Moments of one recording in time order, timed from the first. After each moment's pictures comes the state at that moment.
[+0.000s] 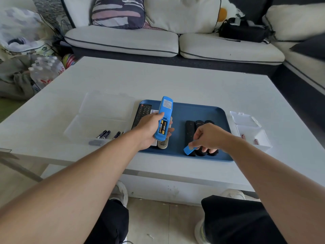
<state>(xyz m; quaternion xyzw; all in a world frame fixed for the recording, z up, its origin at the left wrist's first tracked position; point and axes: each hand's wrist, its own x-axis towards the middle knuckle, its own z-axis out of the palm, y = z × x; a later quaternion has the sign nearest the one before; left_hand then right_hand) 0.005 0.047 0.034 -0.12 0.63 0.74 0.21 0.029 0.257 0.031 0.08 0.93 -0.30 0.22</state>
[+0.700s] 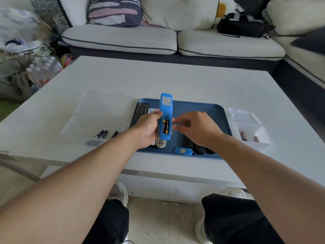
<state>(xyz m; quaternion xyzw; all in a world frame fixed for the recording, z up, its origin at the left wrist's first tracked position) 0.000 0.050 0.029 -0.12 0.62 0.74 0.21 0.029 0.226 0.043 -0.05 0.96 -0.28 0.01</state>
